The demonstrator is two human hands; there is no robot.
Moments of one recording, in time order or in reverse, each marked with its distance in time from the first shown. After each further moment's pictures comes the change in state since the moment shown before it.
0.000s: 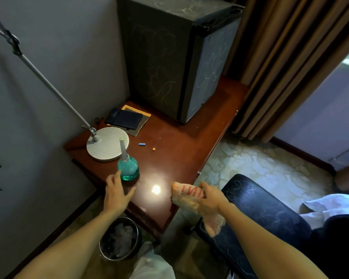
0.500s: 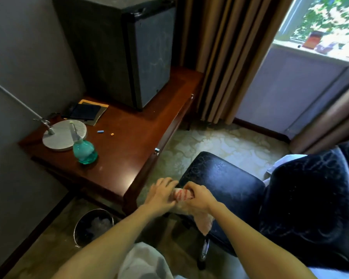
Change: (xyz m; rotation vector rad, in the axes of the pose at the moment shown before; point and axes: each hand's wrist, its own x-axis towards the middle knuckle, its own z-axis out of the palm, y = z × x) left_hand -0.188 0.168 0.136 0.292 -0.431 0.720; right_hand -0.171 0.104 0.029 0.262 0.063 0.004
